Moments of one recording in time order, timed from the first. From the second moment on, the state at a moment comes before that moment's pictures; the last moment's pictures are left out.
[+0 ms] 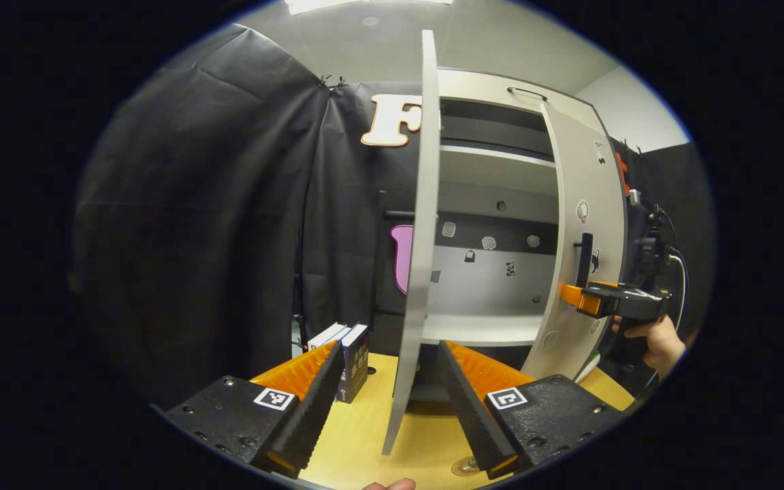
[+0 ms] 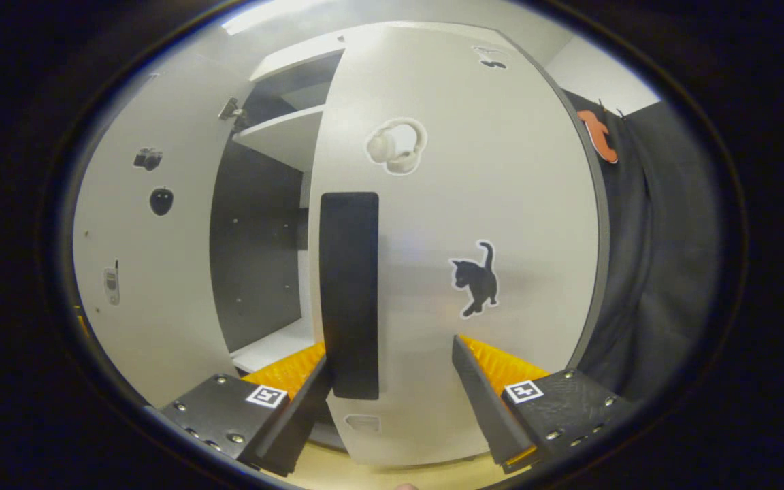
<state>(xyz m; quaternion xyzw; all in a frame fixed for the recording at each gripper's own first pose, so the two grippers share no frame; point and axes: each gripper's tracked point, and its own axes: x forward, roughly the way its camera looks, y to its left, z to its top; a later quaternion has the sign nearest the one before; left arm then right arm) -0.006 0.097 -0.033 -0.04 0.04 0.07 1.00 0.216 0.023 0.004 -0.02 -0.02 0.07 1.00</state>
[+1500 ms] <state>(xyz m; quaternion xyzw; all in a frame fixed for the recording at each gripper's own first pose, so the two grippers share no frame) 0.032 0.111 -0.015 -0.06 0.03 -0.04 1.00 0.141 0.020 -0.015 -0.04 0.00 0.04 1.00</state>
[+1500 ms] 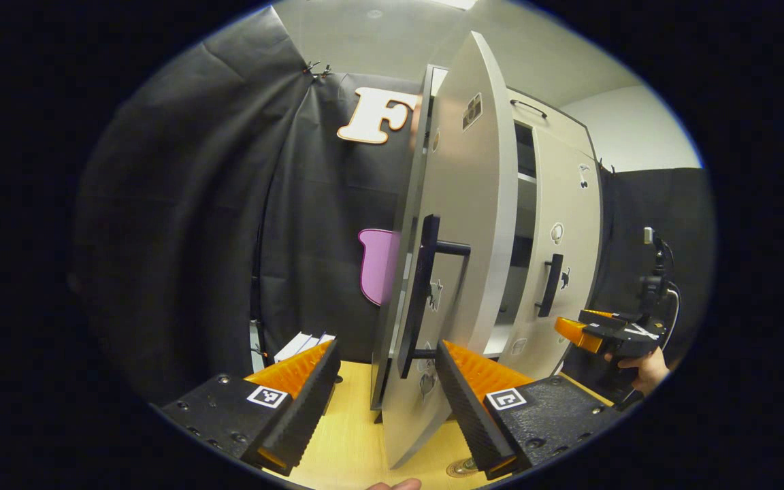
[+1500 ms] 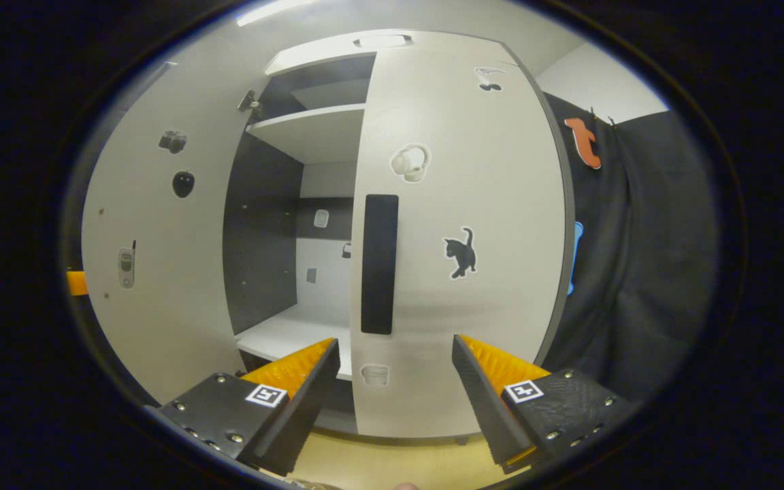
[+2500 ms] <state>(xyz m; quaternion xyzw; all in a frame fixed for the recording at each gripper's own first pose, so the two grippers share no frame) 0.081 -0.015 -0.027 -0.06 0.05 -0.10 0.99 0.084 -0.050 -0.022 -0.02 0.02 0.03 1.00</state>
